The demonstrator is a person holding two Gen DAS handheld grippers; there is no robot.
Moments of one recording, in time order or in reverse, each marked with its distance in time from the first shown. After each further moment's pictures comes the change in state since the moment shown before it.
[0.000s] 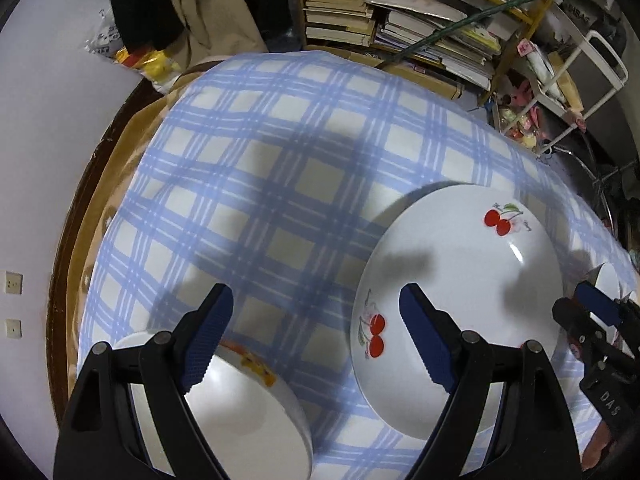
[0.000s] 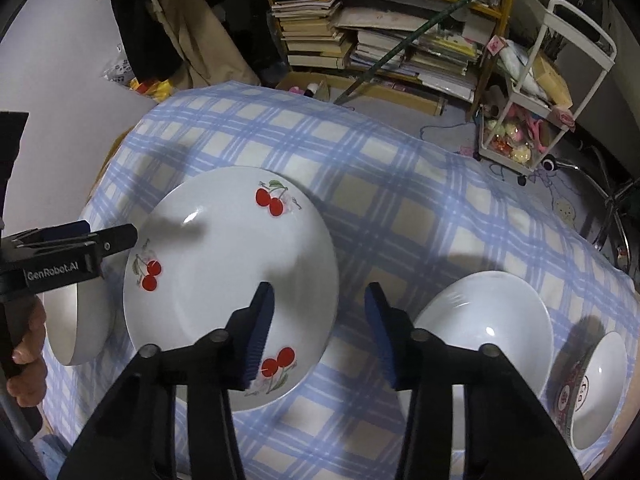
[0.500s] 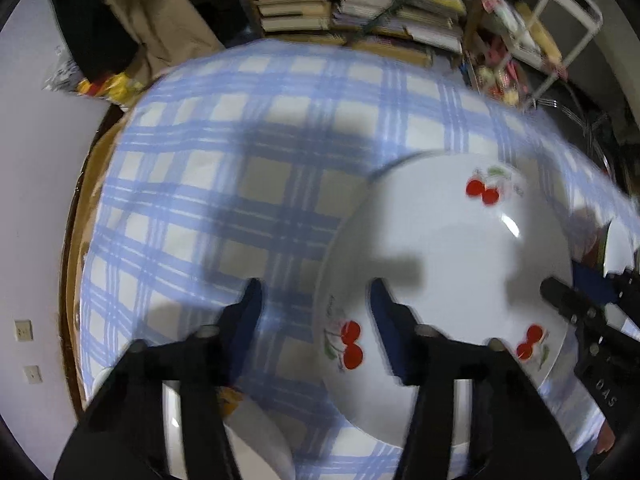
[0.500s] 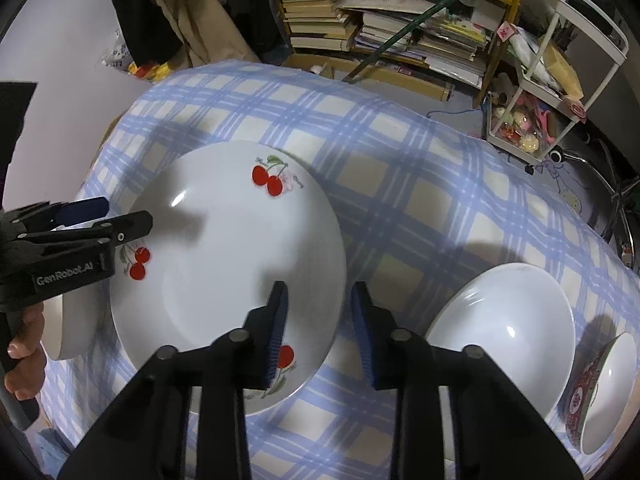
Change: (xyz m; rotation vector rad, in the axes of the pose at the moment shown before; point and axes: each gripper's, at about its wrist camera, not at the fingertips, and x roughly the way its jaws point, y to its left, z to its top) left arm 0.022 -0.035 0.006 0.181 0.068 0.003; right arm 0.022 0.004 -0.003 -0.030 0.061 -0.012
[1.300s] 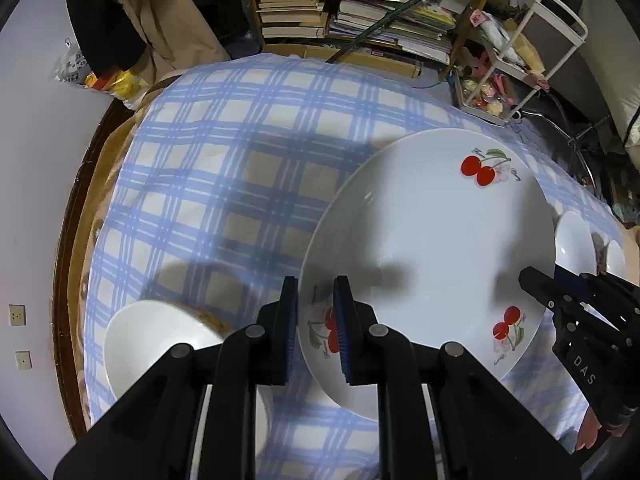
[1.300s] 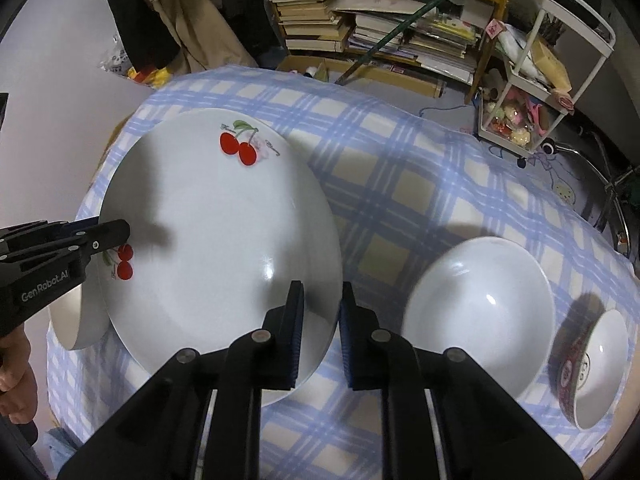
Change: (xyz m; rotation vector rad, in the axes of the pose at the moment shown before) left arm -0.058 -0.003 -0.025 -0.051 -0.043 -0.049; right arm -0.037 -0.004 -0.013 0.043 -0.021 0.011
